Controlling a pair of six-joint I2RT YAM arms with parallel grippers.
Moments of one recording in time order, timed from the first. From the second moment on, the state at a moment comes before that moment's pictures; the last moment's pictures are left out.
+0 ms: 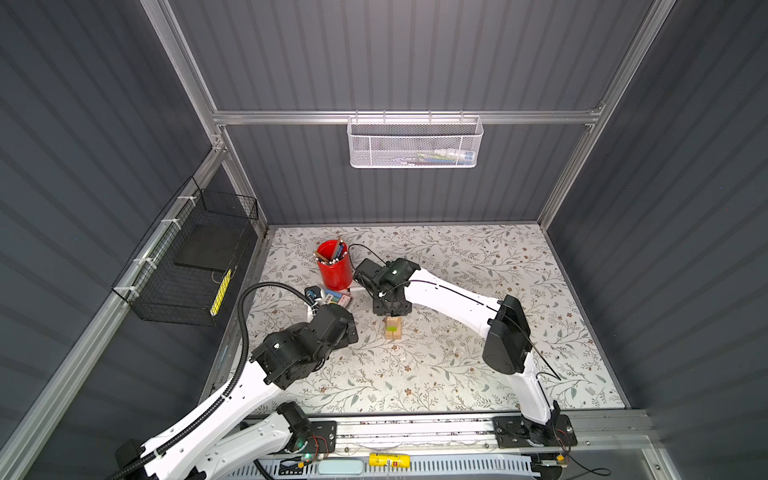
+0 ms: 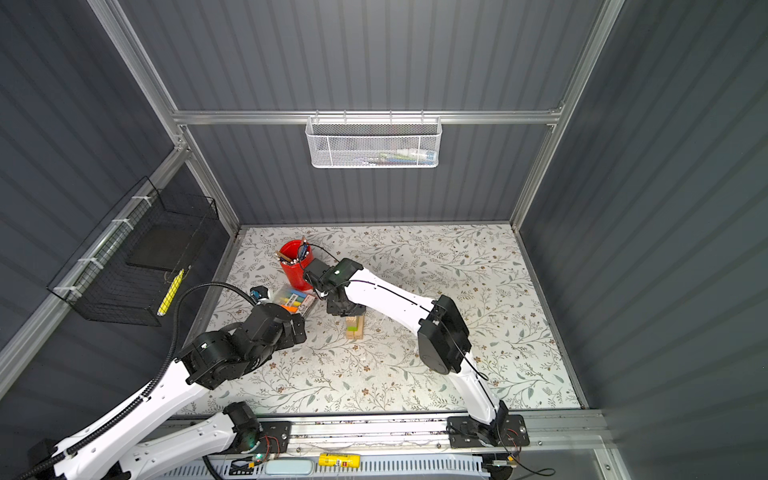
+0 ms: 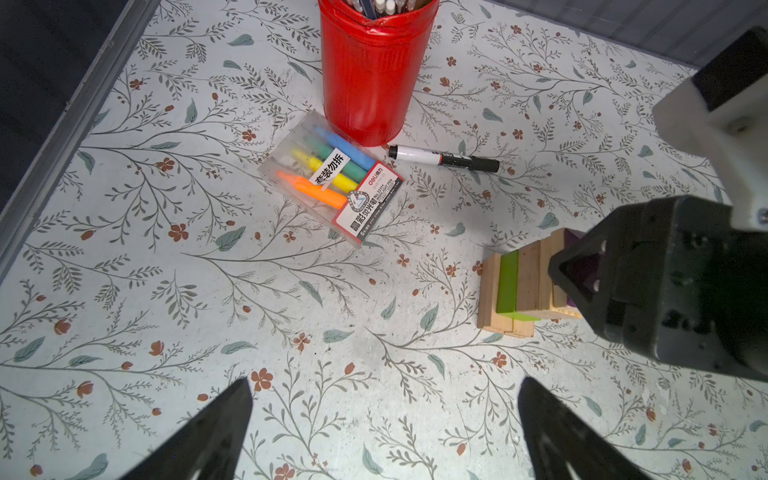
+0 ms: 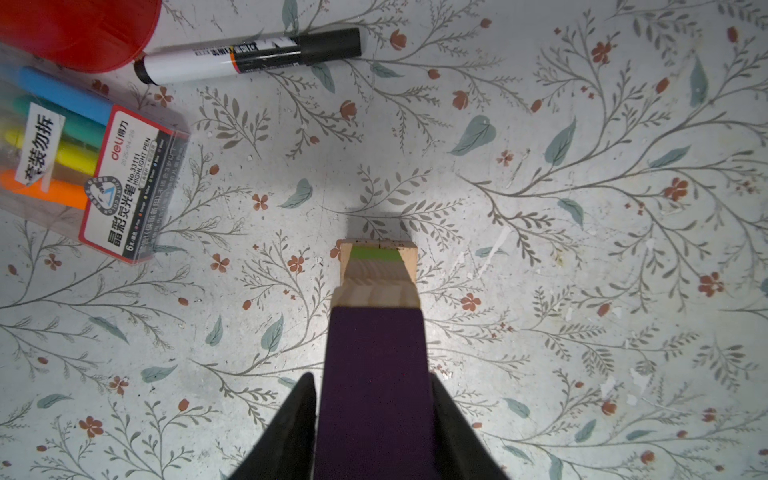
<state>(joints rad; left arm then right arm) -0.84 0.86 0.92 -1.01 -0.51 -0.84 0.98 2.17 2.06 -1.24 0.25 0.94</state>
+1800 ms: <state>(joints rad) -0.14 1.52 0.52 0.62 -0.32 0.02 -0.02 1.43 0.35 0.71 0.08 0.04</state>
